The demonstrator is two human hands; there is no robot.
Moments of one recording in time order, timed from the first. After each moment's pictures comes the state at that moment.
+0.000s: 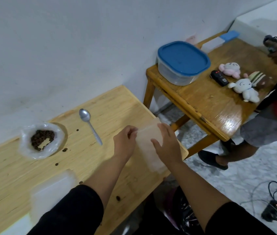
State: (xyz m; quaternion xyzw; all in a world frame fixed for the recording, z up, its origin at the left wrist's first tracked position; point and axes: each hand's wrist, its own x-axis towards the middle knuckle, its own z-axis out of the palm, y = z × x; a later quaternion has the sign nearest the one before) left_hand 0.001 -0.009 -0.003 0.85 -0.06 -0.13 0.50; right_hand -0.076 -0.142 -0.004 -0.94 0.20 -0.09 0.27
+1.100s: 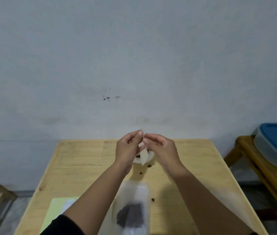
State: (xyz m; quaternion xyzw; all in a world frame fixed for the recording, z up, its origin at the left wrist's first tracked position) left_hand -0.005 0.231 0.121 0.55 0.16 0.05 0.82; right_hand 0.013 0.107 0.123 -0.72 -0.05 0.09 0.69
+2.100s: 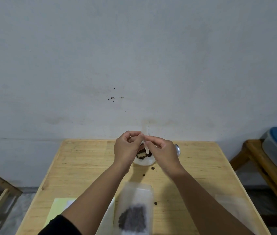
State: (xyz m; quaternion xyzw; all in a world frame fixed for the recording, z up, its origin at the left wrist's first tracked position) left_hand 0.000 0.242 0.125 0.63 0.19 0.10 0.75; right_hand 0.020 0.119 0.121 -0.76 -0.10 0.08 0.64
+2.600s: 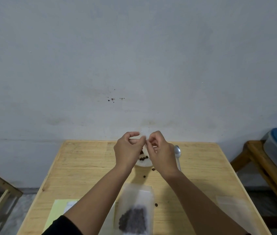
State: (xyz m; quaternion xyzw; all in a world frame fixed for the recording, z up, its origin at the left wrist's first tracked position) left_hand 0.001 0.238 0.125 0.71 0.23 0.12 0.66; right_hand 0.019 0.129 0.117 -0.86 -0.13 -0.07 0.49
